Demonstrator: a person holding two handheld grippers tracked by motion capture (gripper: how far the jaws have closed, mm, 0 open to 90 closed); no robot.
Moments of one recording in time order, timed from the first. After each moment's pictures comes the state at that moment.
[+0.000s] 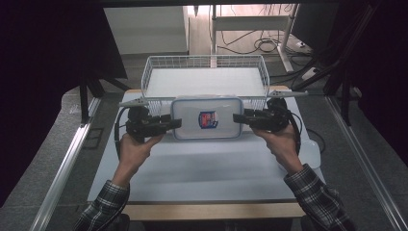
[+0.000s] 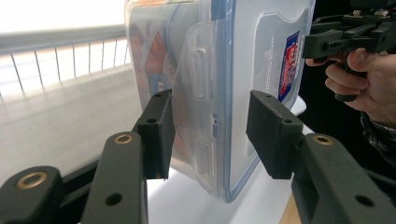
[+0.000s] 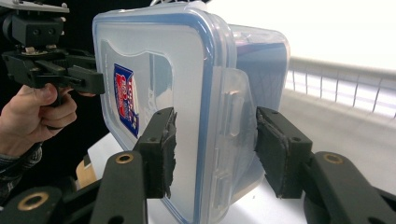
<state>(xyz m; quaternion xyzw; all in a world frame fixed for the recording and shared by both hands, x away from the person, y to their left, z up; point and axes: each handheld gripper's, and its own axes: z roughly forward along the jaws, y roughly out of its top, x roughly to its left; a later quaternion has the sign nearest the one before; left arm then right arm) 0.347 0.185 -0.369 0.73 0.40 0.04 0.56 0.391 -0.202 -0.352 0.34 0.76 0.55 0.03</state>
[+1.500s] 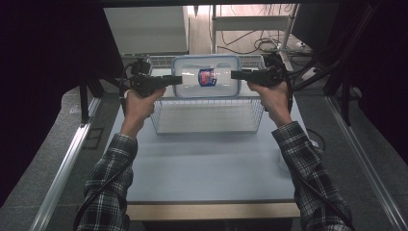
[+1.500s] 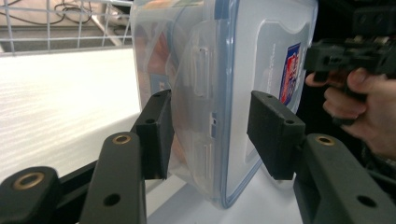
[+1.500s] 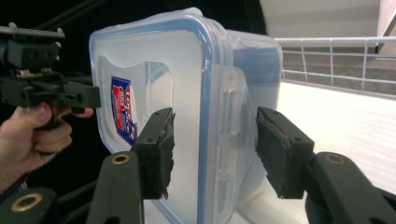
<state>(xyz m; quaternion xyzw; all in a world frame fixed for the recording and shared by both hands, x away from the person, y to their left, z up) 0.450 0.196 -0.327 0.69 0.43 0.02 0.58 0.489 -0.188 -0.303 0.38 0.73 0.57 0.03</state>
